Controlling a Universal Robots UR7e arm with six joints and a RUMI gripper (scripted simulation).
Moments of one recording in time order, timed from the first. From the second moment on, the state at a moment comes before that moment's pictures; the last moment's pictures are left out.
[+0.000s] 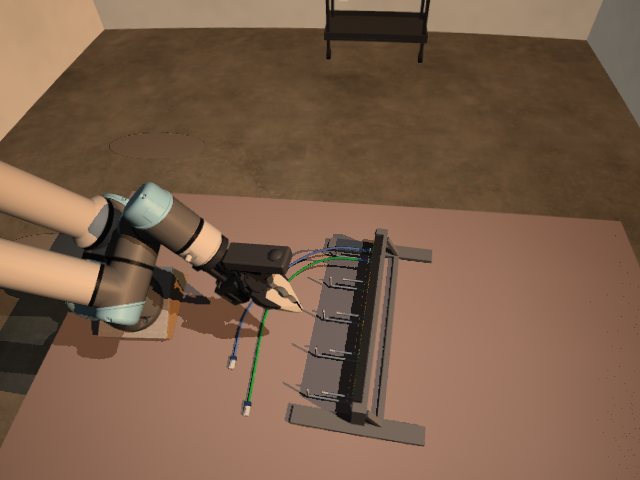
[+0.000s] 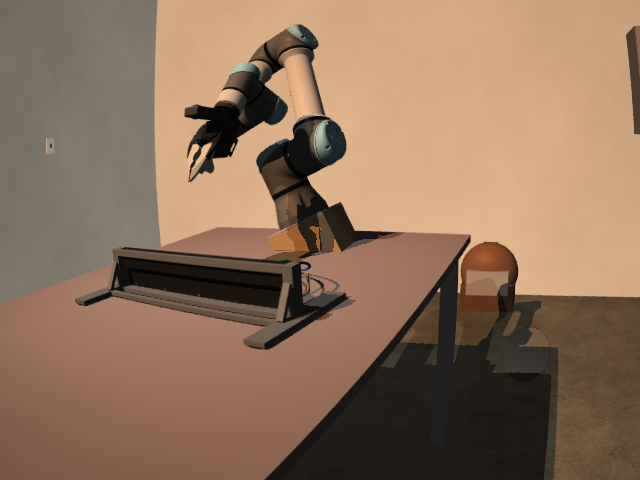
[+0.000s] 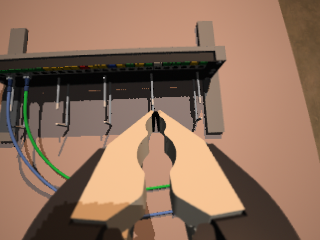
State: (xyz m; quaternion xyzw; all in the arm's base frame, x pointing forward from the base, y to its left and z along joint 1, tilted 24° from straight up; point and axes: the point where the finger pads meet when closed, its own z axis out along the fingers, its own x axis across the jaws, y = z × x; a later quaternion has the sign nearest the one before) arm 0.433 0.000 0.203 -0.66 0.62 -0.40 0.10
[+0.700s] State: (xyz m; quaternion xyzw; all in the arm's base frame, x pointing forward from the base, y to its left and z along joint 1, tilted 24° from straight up) arm 0.429 -0.038 0.220 -0.66 0.62 -0.40 0.10
